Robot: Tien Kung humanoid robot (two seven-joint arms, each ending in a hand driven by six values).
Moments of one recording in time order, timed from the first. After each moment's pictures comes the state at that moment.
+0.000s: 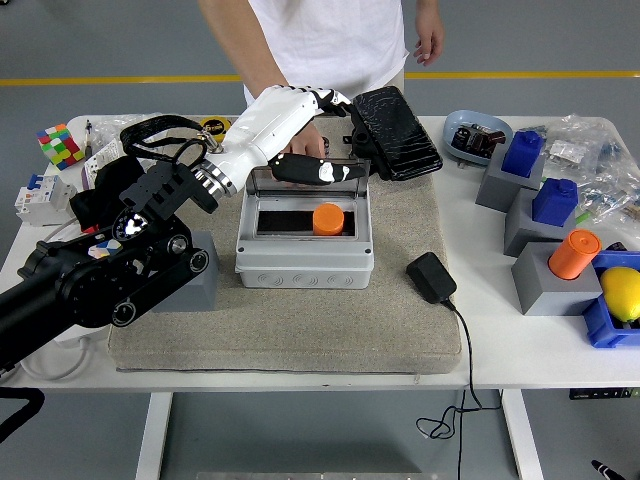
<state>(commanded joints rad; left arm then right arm) -0.82 0.22 -0.60 -1.07 1.79 0.38 -0.12 0.14 -0.19 1.02 0.20 -0.54 -0.07 -0.14</state>
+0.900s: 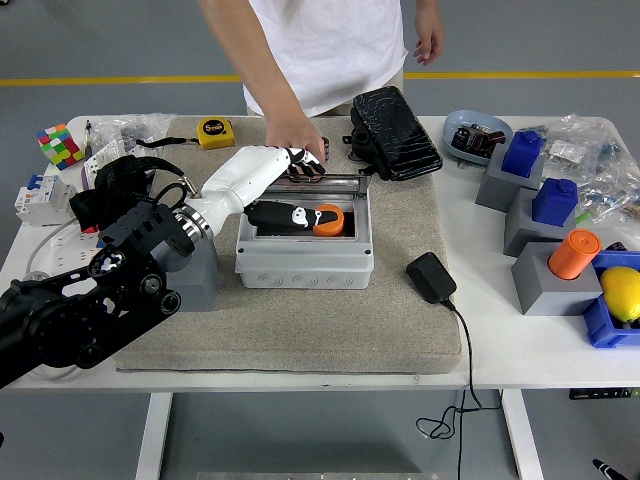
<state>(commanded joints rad) -0.68 0.33 -0.56 -1.23 1.74 0.31 -0.04 0.14 -0.19 1.04 0.21 -0.56 -0.07 -0.14</state>
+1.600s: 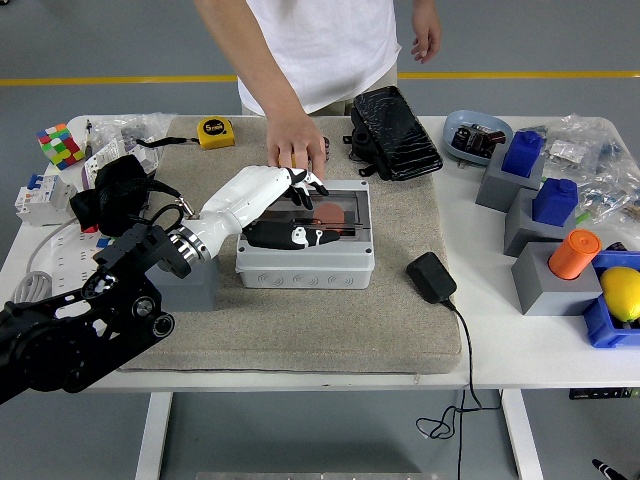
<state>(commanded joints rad) -0.62 0.35 -0.60 -1.32 1.72 0.31 -0.06 0.14 -0.19 1.04 0.20 -0.56 -0.07 -0.14</state>
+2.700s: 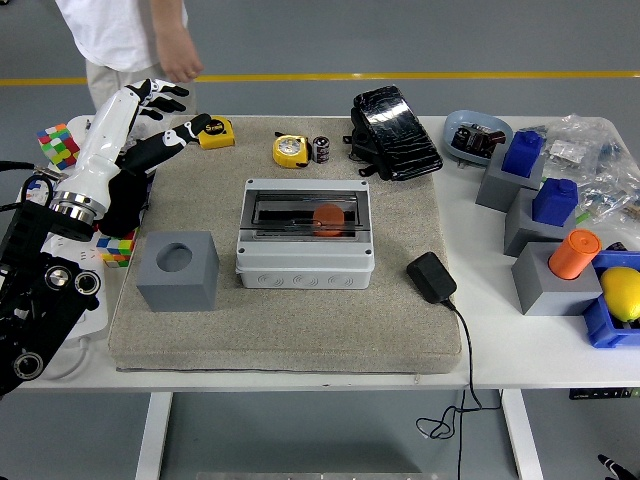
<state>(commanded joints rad) -0.36 0.26 -1.26 -1.33 1.77 0.29 -0.07 0.15 -0.20 1.04 0.20 -0.55 -0.07 -0.14</state>
